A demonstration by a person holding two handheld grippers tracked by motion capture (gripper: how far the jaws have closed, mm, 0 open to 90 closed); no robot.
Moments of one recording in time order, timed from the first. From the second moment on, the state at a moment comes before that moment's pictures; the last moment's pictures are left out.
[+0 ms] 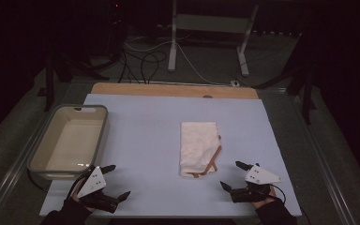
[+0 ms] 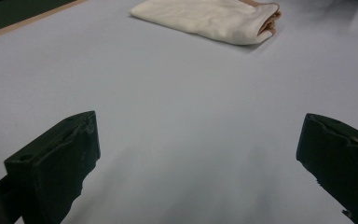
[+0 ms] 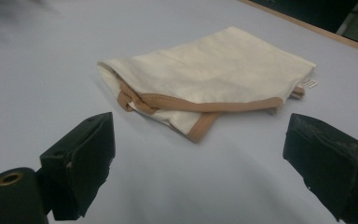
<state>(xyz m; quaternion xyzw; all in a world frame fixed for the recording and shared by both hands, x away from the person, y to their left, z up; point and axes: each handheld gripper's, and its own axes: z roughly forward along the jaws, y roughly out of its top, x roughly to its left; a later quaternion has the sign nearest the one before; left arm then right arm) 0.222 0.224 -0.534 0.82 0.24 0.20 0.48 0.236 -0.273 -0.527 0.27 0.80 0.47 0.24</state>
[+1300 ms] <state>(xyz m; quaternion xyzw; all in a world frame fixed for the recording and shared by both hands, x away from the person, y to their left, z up) 0.231 0.205 -0.508 0.84 0.21 0.16 0.48 0.231 -0.254 -0.497 0.26 0.81 0.47 0.24</state>
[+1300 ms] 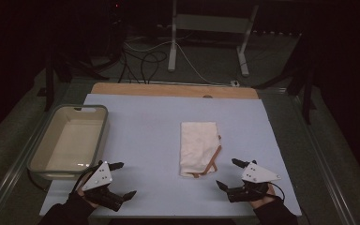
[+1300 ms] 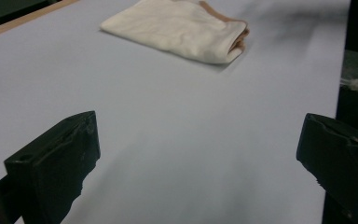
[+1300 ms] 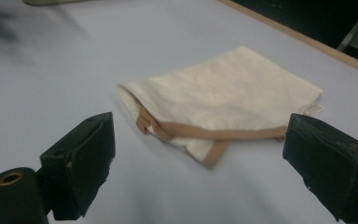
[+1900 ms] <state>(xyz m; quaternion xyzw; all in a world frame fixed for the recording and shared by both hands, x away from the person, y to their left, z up) 0.252 0.183 -0.470 0.85 0.17 0.15 0.48 0.245 -0.256 -0.452 0.25 0.80 0.48 0.25</state>
